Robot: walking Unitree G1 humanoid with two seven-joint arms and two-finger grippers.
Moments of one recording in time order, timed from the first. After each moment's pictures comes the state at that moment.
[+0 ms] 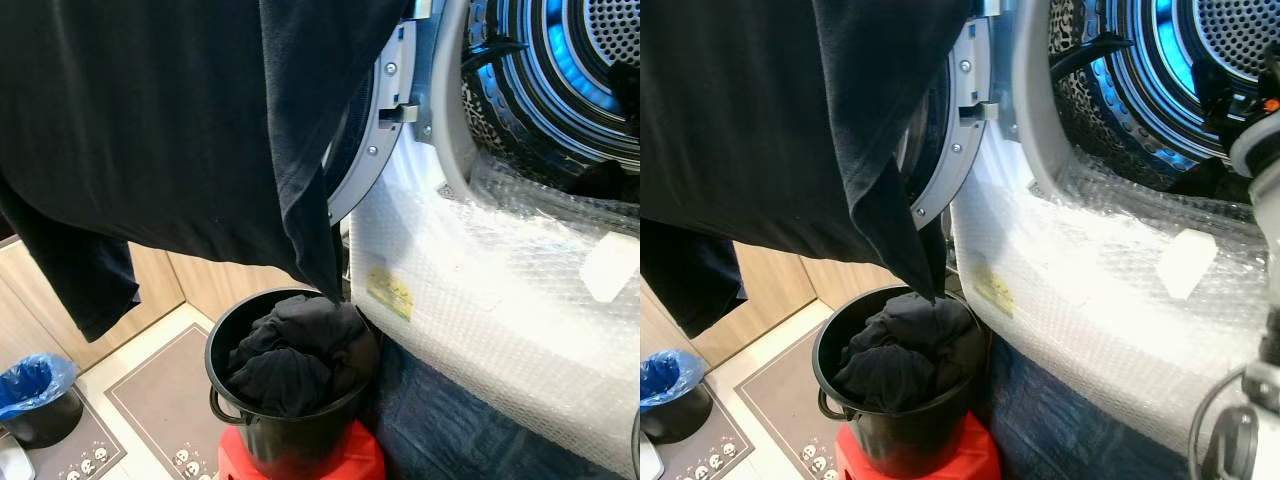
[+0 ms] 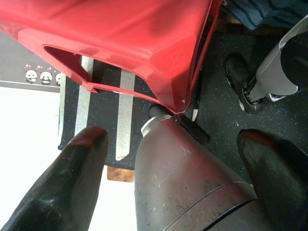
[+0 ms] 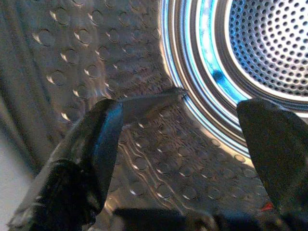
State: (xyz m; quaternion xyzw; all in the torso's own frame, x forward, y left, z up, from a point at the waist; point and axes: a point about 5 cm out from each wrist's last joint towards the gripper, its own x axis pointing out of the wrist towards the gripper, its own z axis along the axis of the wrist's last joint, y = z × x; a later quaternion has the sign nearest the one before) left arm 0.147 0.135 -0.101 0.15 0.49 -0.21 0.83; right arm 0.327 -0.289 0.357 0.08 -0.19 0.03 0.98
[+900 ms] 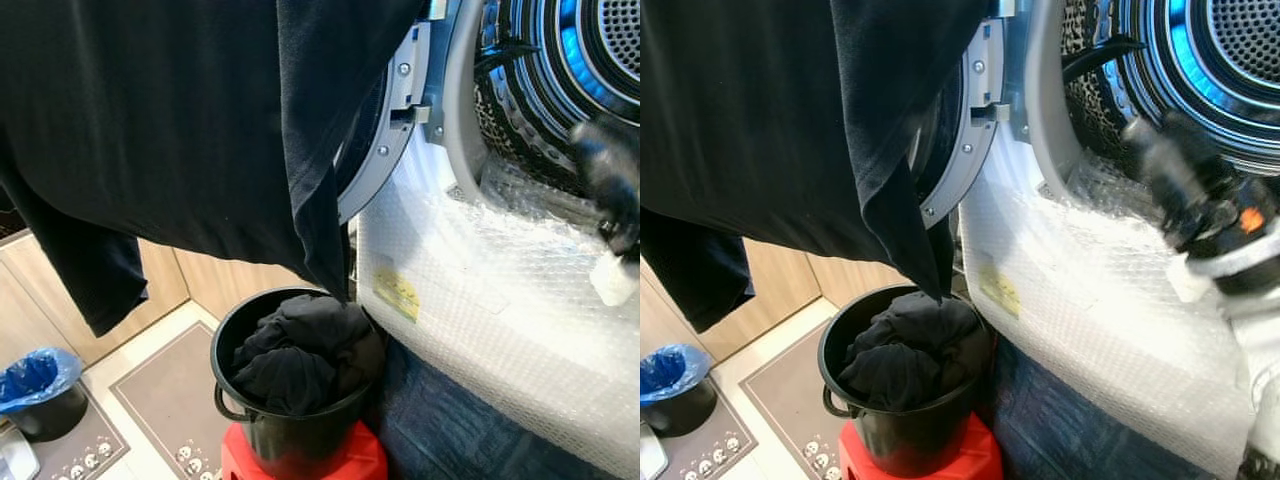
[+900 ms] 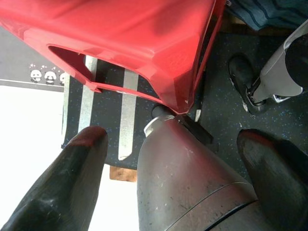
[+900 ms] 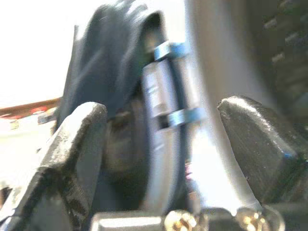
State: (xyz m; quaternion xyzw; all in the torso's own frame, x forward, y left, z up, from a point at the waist) left arm 0.153 0.131 -0.099 0.16 0.48 -0.21 0.83; right arm 0.244 -0.221 0.293 0.17 -0.23 0.43 0.86
